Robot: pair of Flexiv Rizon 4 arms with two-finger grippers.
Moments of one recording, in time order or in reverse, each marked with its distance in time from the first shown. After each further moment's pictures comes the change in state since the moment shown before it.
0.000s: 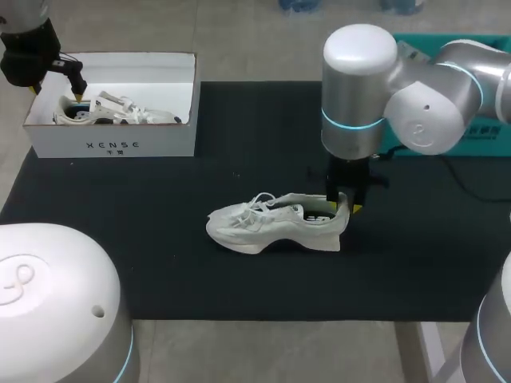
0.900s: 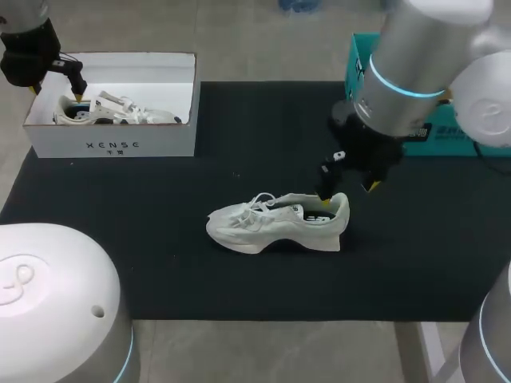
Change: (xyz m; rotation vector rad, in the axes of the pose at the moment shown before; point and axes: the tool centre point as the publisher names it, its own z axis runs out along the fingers) left arm 0.000 0.000 0.000 0.000 0.000 0.000; right arm -0.009 -0.065 -0.124 -0.053 0.251 -0.720
